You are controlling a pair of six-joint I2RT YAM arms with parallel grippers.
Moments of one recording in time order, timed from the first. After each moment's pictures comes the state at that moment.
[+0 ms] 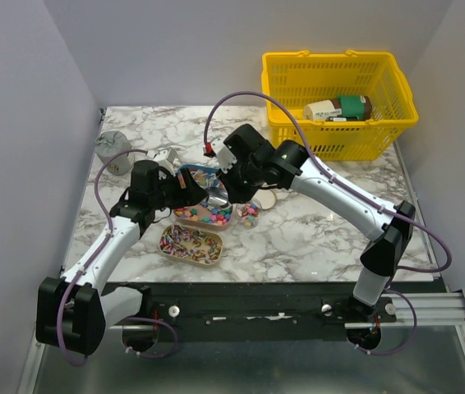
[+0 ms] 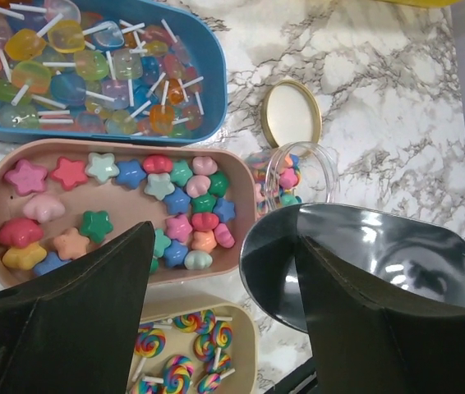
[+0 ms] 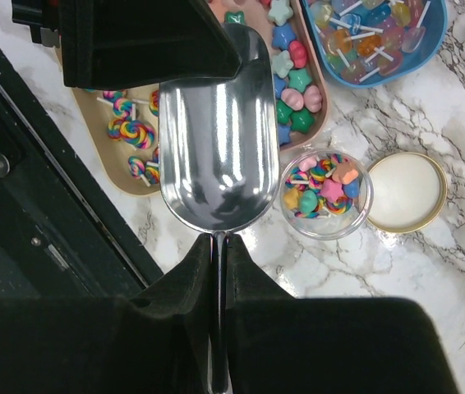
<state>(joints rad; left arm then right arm) -0.24 1.10 0.71 -0.16 0.40 -0.49 0.93 1.77 1.85 -1.00 -0.12 -0.02</state>
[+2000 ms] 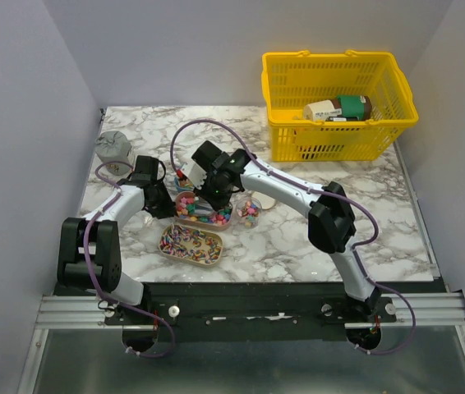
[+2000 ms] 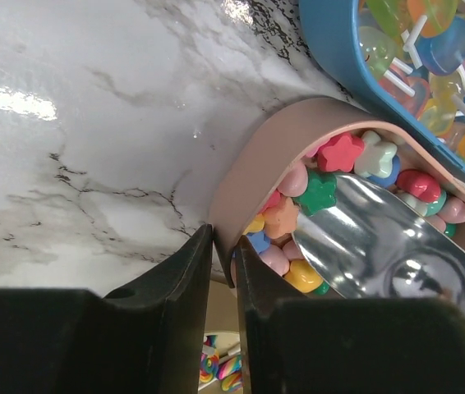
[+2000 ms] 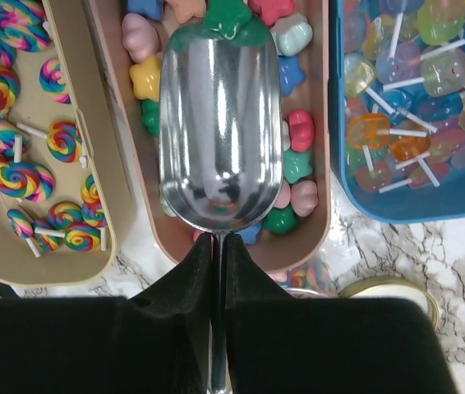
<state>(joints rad) -0.09 1.49 0.87 -0.51 0.15 -0.57 0.93 2.20 2.01 -0.94 -0.15 -0.30</state>
